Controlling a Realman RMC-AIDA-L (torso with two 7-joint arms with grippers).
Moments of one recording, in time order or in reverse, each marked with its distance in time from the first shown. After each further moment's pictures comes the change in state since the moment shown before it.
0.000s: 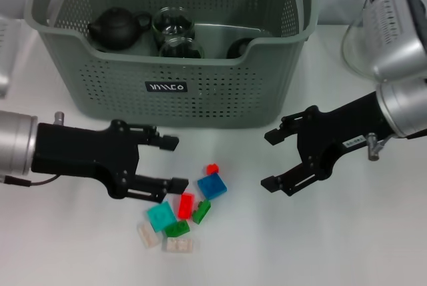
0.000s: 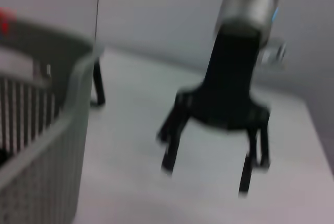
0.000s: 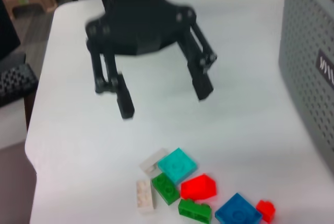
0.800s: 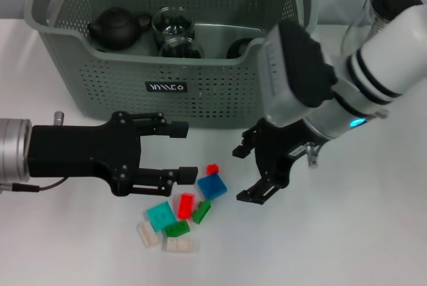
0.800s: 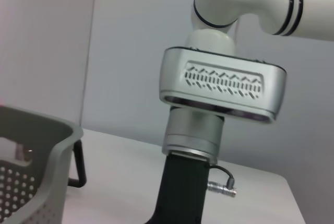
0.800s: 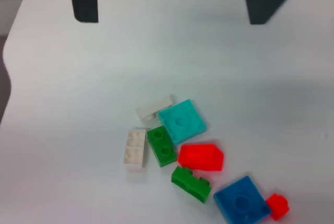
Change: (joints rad) left arm 0.007 0.008 -0.092 -0.144 -0.128 0.067 0.108; right arm 0.202 0.010 -0.321 0.182 -0.065 0.230 0.008
